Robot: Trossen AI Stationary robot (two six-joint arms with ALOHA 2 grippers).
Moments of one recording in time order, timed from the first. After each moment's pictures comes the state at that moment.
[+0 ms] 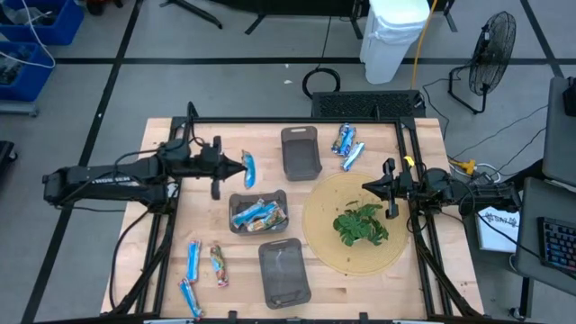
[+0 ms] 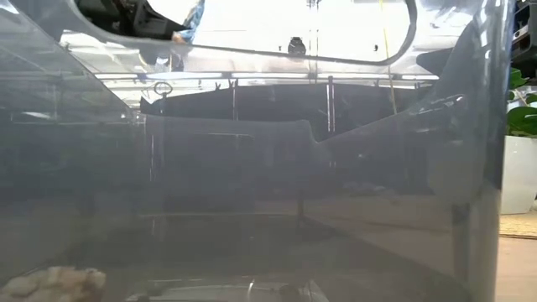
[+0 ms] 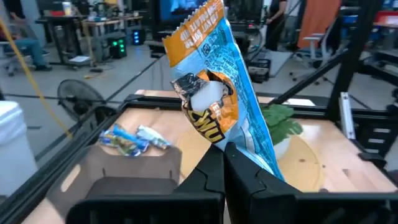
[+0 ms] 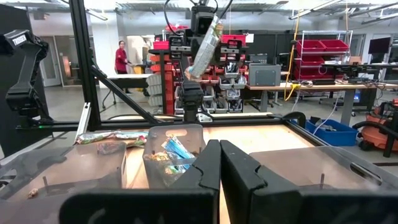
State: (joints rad) left arm 0.23 0.75 0.50 0.16 0.19 -0.01; right arm 0.00 0.01 0.01 0.10 0.05 0.01
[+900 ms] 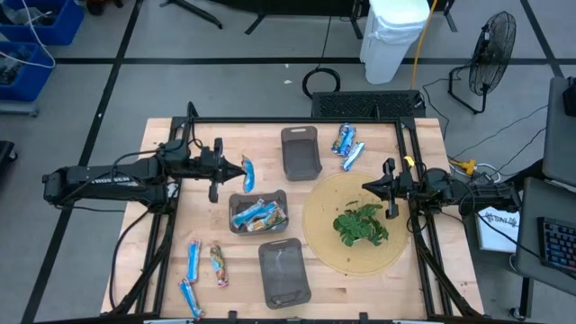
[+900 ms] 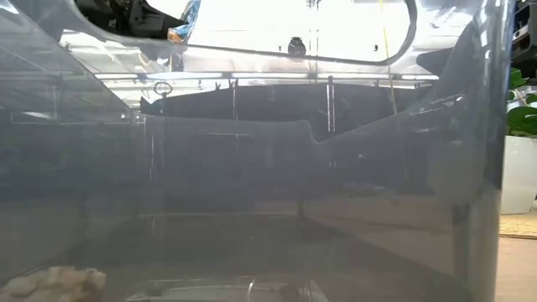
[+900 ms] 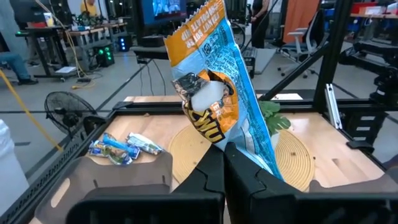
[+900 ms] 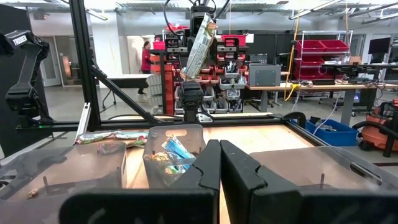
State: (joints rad) left arm 0.22 0.75 0.50 0.17 0.23 0.05; right arm 0.00 0.01 0.01 0.10 0.05 0.01
